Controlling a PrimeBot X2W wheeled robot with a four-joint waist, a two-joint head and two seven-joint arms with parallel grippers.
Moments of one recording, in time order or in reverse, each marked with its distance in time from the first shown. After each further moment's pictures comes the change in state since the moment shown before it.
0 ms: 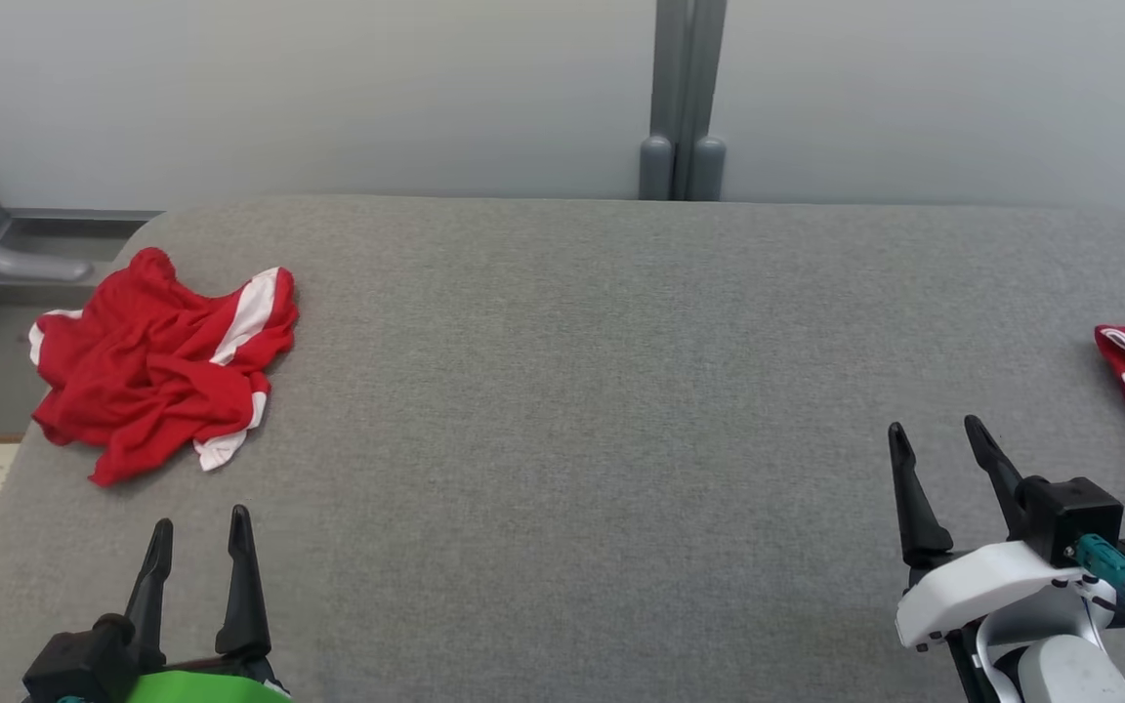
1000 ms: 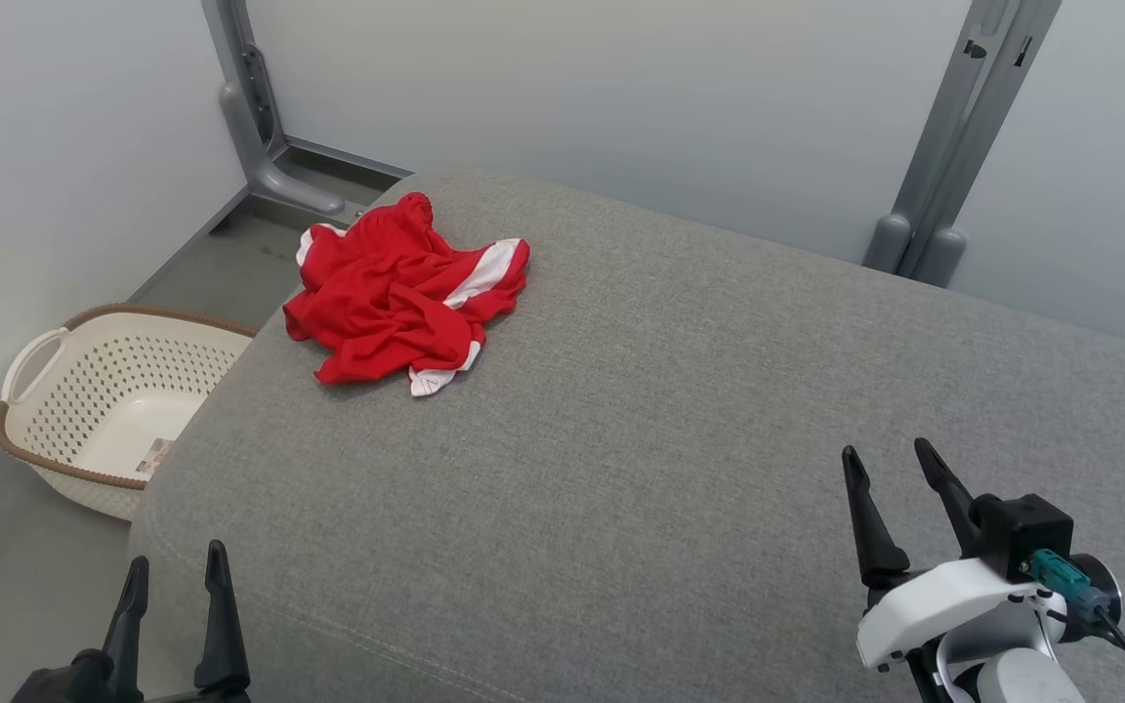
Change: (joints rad) left arm 0.056 0.017 0.022 -0.011 -0.004 0.017 0.000; right arm -0.001 0.025 0.061 0.059 0.028 0.000 -0.026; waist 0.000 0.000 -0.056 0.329
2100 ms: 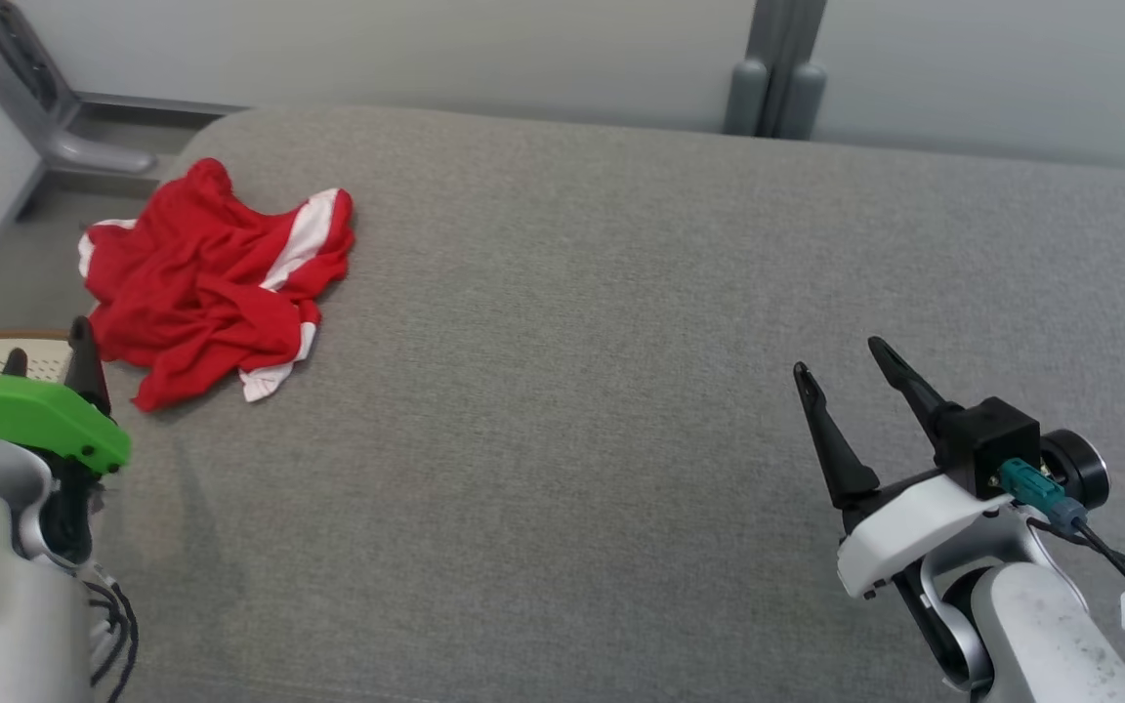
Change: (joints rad) left arm -0.687 0.158 0.063 0.604 -0.195 0.024 0.311; right arm -0.121 -0.105 0.145 -0.128 -0.010 0.000 0.113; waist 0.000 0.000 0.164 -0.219
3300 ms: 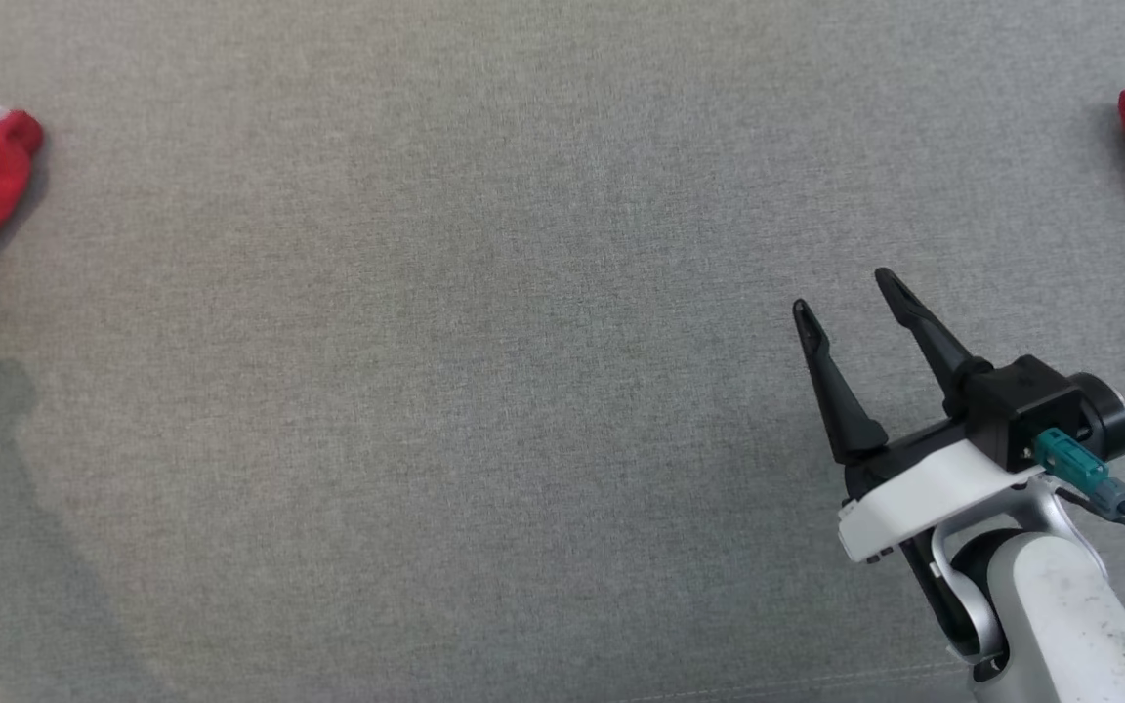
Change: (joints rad) left arm -0.347 0.258 -0.020 0.316 -0.014 -0.034 -0.048; right arm -0.029 -0.015 0.000 -0.185 0.003 0.000 0.053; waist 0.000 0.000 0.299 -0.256
